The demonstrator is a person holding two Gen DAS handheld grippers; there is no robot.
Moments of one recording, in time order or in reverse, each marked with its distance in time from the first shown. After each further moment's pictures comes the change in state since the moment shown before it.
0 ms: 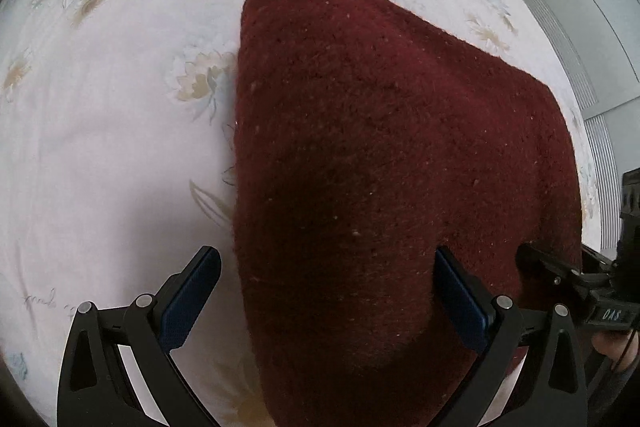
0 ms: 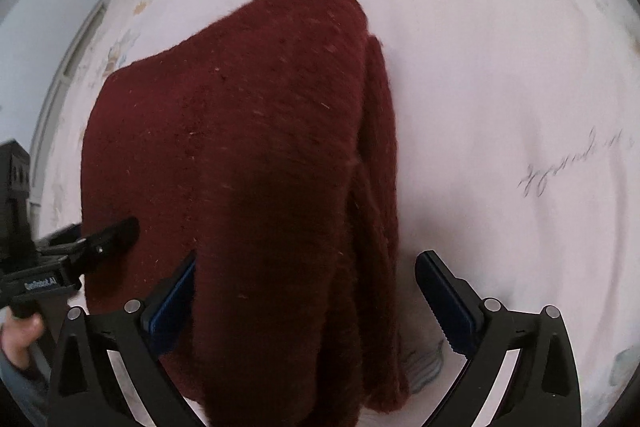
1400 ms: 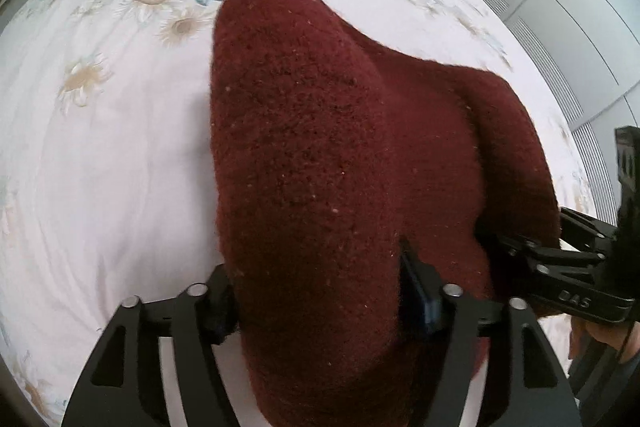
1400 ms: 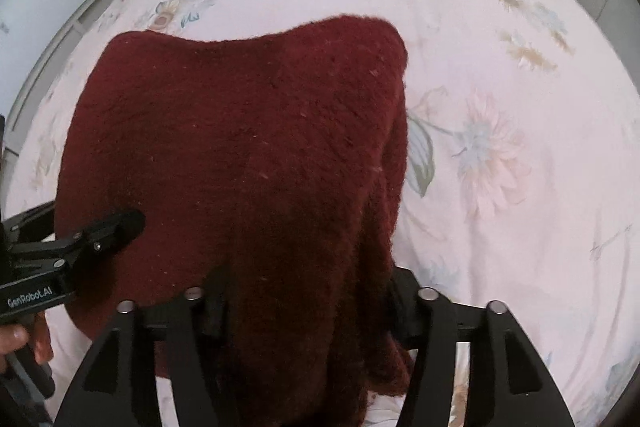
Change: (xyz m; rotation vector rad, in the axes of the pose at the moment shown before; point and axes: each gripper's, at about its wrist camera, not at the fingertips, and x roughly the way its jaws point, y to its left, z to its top) left arm -0.054 0.109 -0.013 0.028 -0.158 -0.021; right arm 0.017 0.167 -0.021 -0.277 -0.106 -0.190
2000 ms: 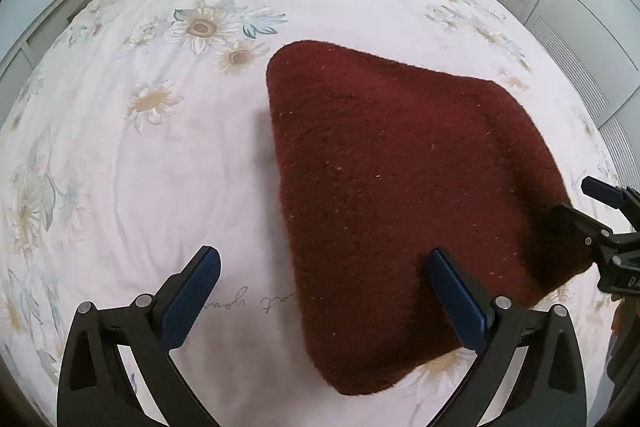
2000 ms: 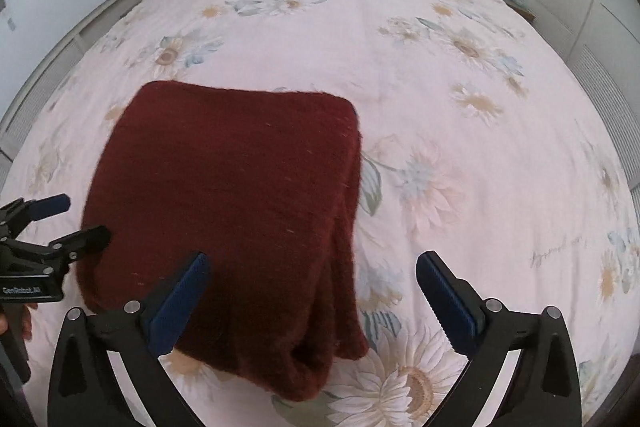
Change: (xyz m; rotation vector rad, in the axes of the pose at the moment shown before) left arm -0.058 -0.001 -0.031 0.048 -0.075 0.167; right arm -0.052 -0.023 -0.020 -0.006 -0.151 -0.081
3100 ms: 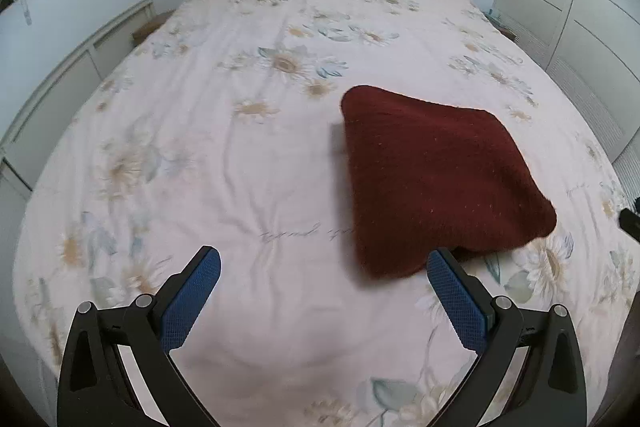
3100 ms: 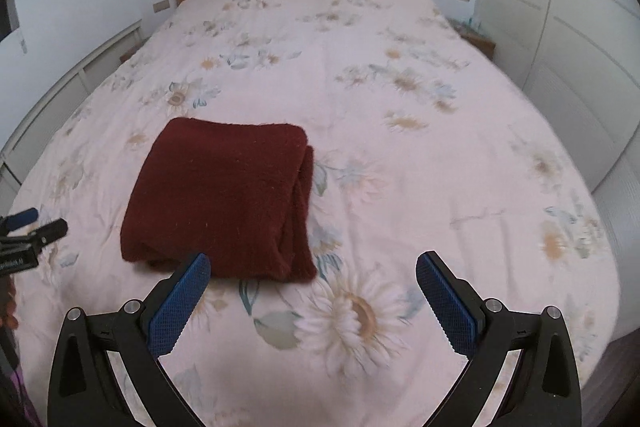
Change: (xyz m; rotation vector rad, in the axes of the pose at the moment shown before) left arm -0.121 0.001 -0.073 -0.064 -0.179 0.157; right arm -0.144 -0.016 -0.071 0.011 -0.198 -0.063
